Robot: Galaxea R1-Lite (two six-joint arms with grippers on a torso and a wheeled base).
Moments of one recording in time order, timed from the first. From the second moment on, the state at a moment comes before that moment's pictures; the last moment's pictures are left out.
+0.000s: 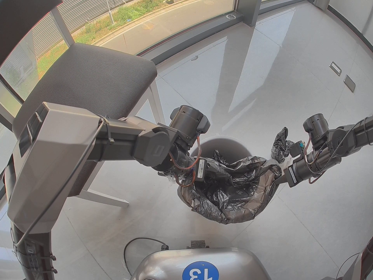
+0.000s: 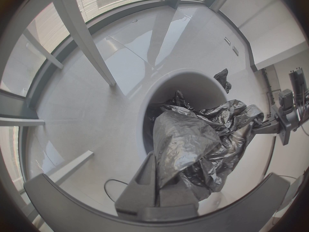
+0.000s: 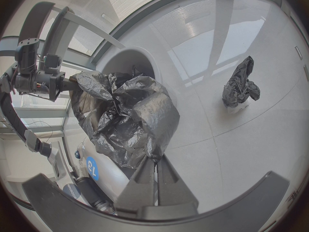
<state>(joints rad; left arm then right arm) -0.69 2.21 -1.71 0.40 0.17 -0.35 0.15 1.94 -1.13 0.23 0.35 -0.19</state>
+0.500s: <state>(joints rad) -0.65 2.32 -1.87 0.38 0.33 -0.30 0.12 2.00 -1.20 0.22 0.35 -0.19</state>
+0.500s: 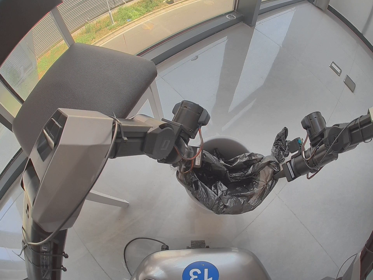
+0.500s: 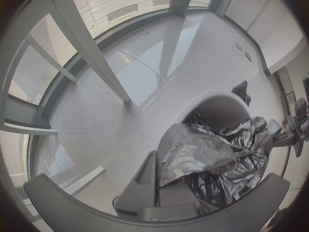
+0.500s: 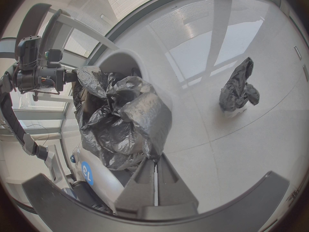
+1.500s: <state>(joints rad) -0.72 2.26 -1.93 0.72 0.35 -0.49 0.16 1.91 -1.13 0.33 0.35 -0.26</state>
